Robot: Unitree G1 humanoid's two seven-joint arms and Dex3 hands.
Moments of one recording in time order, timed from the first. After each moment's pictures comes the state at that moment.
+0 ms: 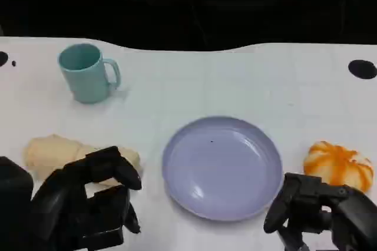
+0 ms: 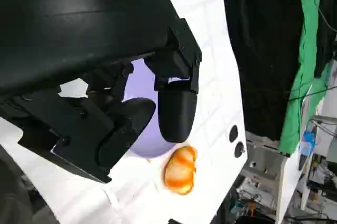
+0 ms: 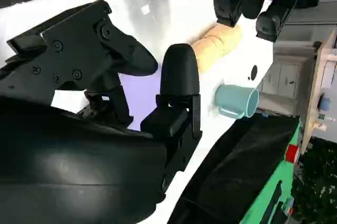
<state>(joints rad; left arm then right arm) 0.24 0.17 0.08 -0.70 -0.39 0.71 -0.20 0.41 -0.24 0.13 -0.78 0.02 0.35 0.27</state>
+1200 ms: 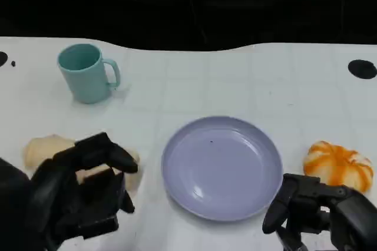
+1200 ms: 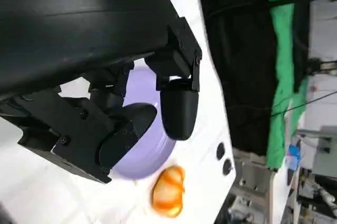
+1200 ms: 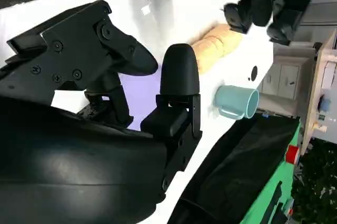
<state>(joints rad) 0.23 0.16 0.08 -0.67 -0.31 0.56 -0.16 0.41 -0.24 0.14 -0.78 0.01 0.35 0.27</state>
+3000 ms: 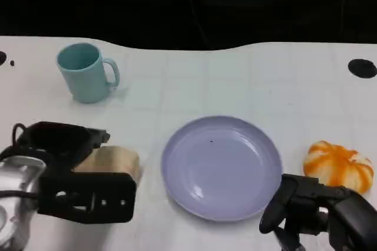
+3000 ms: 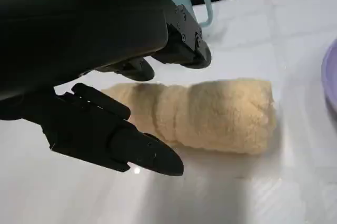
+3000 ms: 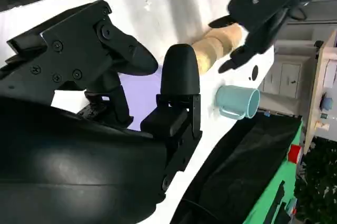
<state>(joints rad) -0.30 0.56 -0.40 0.08 0.87 0.17 -0.38 0.41 -0.24 0.15 -0.80 0.01 0.37 0.25</state>
